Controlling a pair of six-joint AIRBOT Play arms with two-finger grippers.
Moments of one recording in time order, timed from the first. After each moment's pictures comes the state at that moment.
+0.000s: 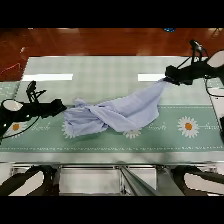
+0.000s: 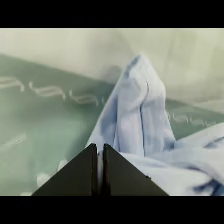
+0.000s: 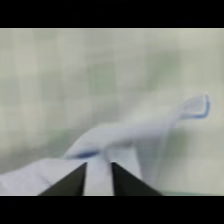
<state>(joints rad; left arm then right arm) 0.14 -1.15 0.62 0.78 -0.77 -1.29 -0.04 -1.43 1.31 -1.13 1.02 1.61</state>
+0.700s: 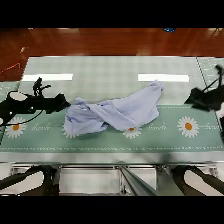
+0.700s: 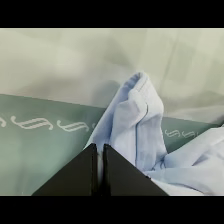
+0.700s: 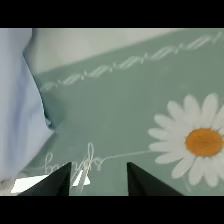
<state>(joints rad) 0.14 -1.29 0.72 0.74 -0.84 -1.26 -0.32 -1.14 0.98 -1.27 1.33 1.59</state>
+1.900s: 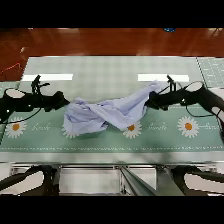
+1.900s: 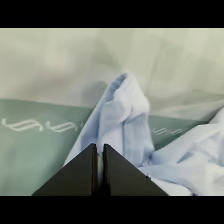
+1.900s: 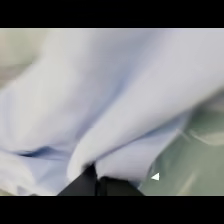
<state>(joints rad) 0.16 -1.28 0.78 0.73 -0.89 -1.27 -0.01 -1.42 0.93 -0.71 1.02 1.36</state>
